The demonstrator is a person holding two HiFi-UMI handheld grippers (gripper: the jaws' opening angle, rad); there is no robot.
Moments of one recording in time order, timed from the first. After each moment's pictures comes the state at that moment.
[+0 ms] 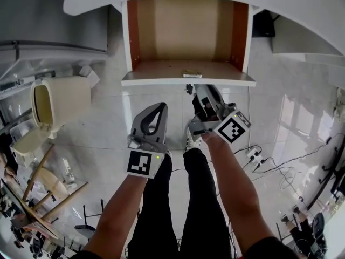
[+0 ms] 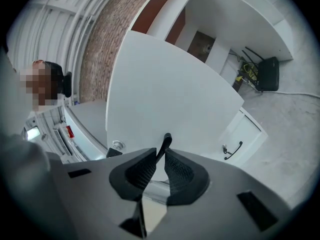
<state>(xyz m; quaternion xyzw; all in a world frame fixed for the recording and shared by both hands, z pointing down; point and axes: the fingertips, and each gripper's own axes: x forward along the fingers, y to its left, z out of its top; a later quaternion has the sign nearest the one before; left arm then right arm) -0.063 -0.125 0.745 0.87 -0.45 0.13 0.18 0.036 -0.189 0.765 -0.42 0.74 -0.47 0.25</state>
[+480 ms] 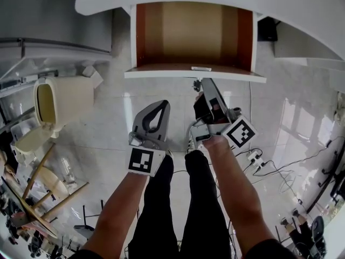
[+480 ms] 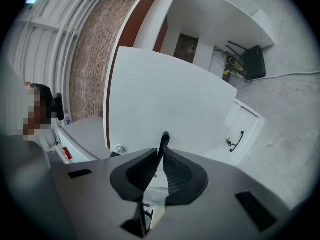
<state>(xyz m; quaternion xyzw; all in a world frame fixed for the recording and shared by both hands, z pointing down) -0.068 -0.140 0.740 0.87 -0.44 0.13 0.17 0.042 -0.201 0.736 -0.42 0.69 -0.51 0.29</state>
